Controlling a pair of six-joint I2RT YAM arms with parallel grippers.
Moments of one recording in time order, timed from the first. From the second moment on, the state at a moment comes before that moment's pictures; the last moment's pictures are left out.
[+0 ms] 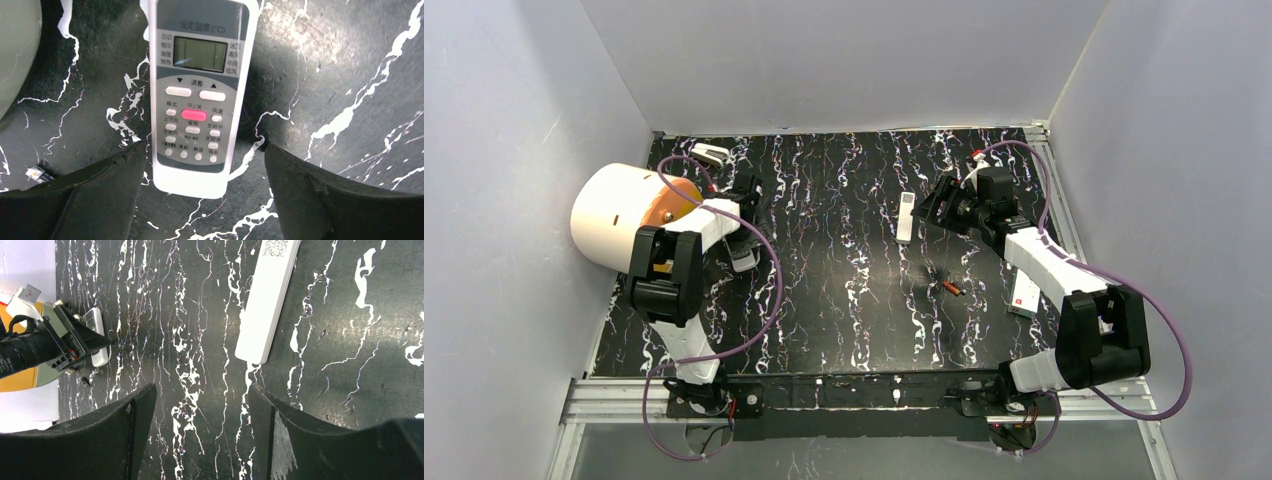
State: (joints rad) left arm -0.18 1.80 1.15 -0.64 -0.34 -0.56; right arm 0.25 1.40 0.90 -0.10 -0.36 0.58
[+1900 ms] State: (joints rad) left arm -0.27 1.33 0.87 -0.11 0.99 -0.83; right arm 0.76 1.42 0.65 0.80 -0.27 1.26
